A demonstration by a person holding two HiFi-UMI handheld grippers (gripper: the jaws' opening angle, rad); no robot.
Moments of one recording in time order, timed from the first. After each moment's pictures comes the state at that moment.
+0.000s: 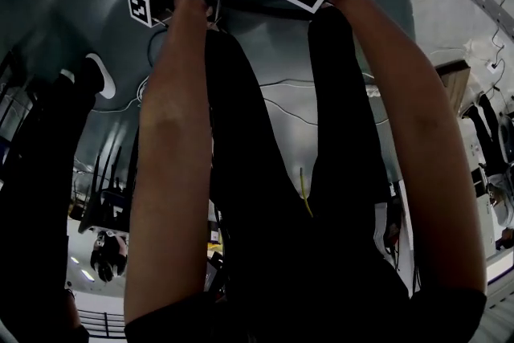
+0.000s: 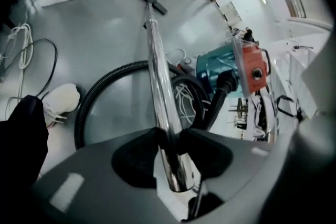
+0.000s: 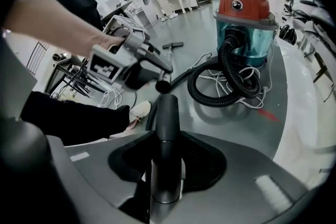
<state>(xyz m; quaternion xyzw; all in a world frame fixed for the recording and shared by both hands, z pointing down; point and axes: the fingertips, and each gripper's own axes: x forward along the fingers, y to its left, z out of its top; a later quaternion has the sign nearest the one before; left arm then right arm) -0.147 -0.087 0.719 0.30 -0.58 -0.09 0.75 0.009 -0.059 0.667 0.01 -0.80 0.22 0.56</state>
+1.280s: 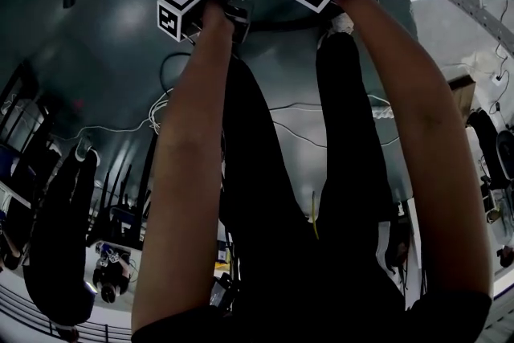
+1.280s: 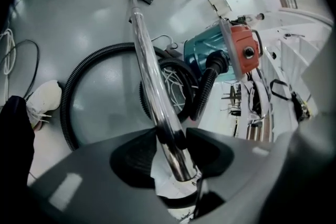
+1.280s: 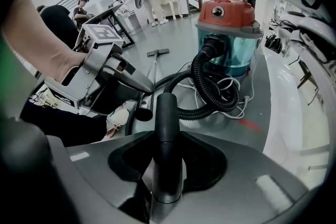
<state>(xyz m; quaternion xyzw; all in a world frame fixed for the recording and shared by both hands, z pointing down) -0.118 -0.119 0.714 0.35 -0.56 -0.07 0.74 0.001 -0.138 0.677 0.09 -0.80 0.19 0.56</state>
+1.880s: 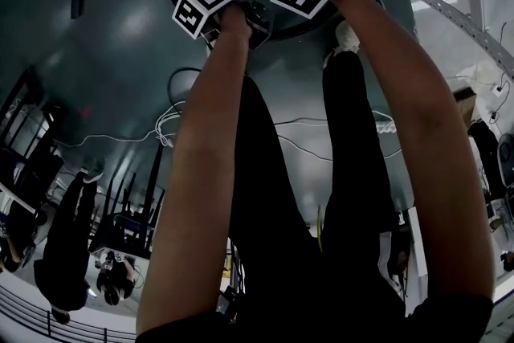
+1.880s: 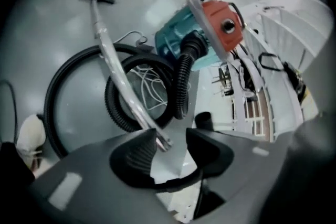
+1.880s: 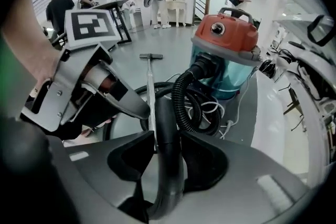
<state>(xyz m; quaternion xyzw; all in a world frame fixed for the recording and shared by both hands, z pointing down) -0.099 -0.180 0.712 0.45 -0.54 -0.01 0.71 -0.036 -0.215 0.675 0.13 -0.82 0.09 0.55</state>
